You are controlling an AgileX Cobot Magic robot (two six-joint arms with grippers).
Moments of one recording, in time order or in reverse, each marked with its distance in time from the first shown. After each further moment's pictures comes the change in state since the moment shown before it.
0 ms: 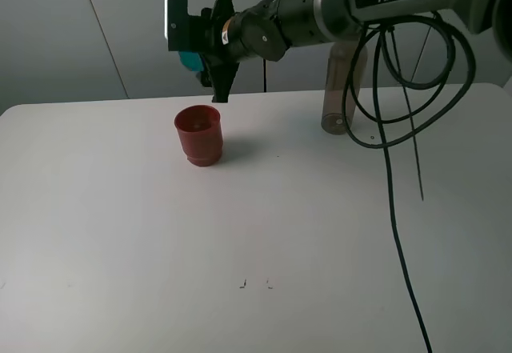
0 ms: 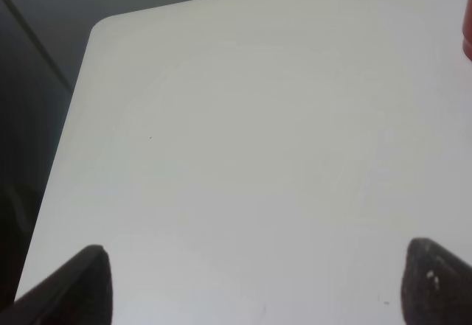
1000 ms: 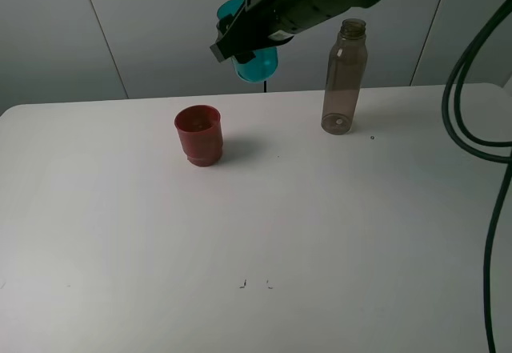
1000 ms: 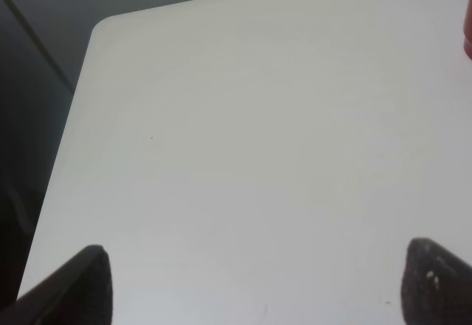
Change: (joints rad) left arm 0.000 0.000 0.000 0.004 0.000 0.000; right arm -0.017 -0.455 0.440 0.165 0.064 0.646
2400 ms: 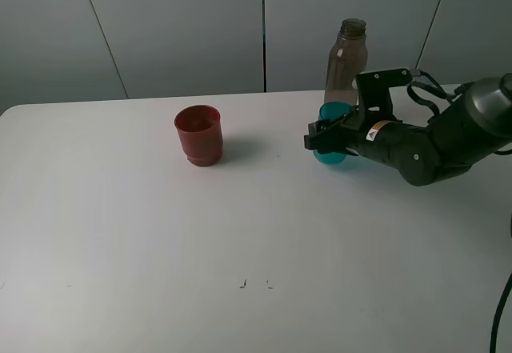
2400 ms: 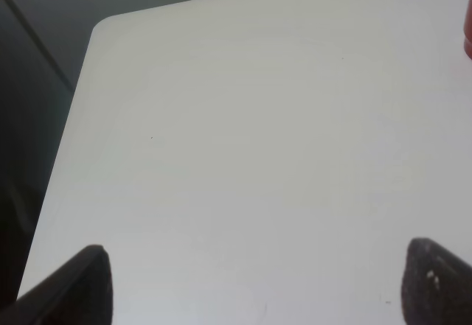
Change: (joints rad) left arm 0.000 0.000 0.000 0.000 0.000 0.000; right arm -0.255 0.282 0.540 0.169 -0.896 0.114
